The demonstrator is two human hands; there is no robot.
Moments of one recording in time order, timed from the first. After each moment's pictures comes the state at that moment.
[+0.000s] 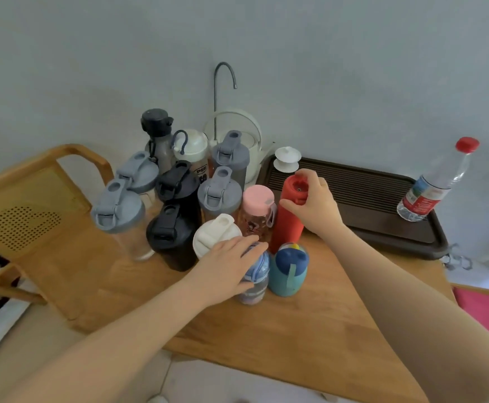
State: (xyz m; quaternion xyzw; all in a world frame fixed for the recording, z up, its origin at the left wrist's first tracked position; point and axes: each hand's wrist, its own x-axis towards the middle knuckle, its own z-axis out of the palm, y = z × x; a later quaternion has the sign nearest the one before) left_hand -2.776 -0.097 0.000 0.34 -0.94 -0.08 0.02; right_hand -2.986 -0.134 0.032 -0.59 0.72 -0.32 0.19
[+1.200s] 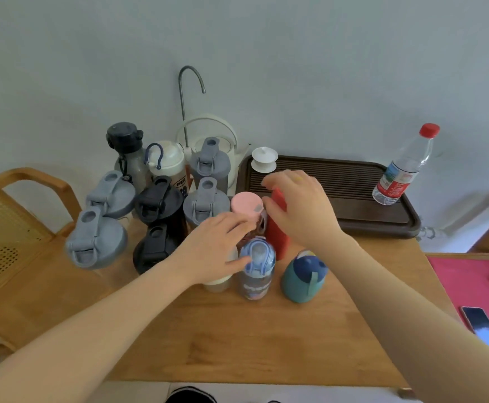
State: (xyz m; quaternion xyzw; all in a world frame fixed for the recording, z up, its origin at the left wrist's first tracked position) left_hand -2.759 -0.160 0.027 0.23 -0.96 -0.06 0.13; right_hand -2.933 -0.104 0.083 -0.69 0.66 -0.29 -0.06
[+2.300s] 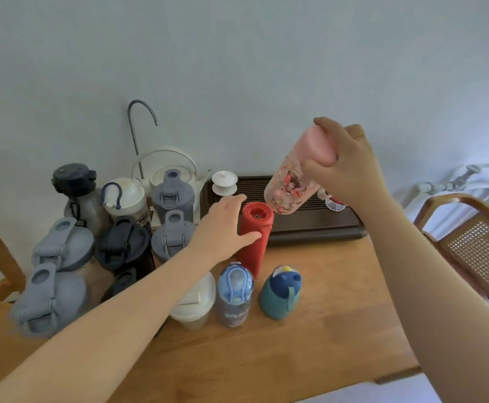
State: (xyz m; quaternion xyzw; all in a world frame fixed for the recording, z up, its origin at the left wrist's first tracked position) left_hand -2.832 -0.189 0.067 0.31 -0.91 -0.23 0.15; right_hand -2.994 -0.086 0.174 -0.47 0.81 -0.36 -0.03
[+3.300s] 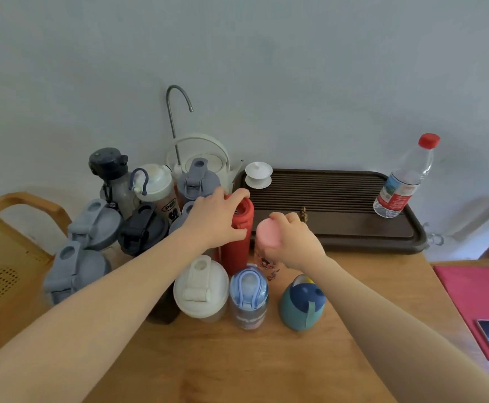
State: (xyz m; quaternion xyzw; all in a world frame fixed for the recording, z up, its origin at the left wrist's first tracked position) left_hand -2.827 -0.226 0.061 0.41 -0.91 -0.08 0.03; right_hand -2.984 -0.146 0.006 -0.57 0.79 -0.13 0.20
